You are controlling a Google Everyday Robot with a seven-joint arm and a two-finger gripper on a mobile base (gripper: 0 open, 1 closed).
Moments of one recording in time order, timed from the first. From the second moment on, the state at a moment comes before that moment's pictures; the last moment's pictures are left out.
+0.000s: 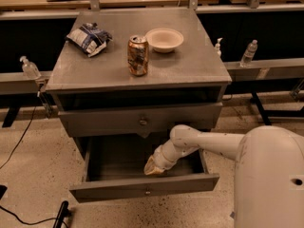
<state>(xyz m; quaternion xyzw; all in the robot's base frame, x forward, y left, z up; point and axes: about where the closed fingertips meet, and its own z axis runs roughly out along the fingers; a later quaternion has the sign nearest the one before) 0.564 -0.001 0.395 -0.74 0.60 0.21 0.21</state>
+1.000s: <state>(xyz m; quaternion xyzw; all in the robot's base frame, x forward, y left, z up) 0.518 0.000 0.400 -0.73 0.60 0.25 0.21</state>
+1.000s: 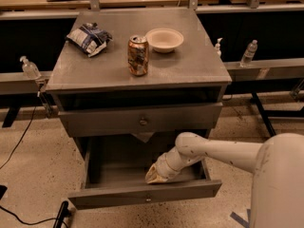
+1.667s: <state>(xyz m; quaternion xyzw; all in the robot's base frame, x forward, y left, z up) 0.506 -0.073 0.479 -0.67 0.64 0.19 0.33</state>
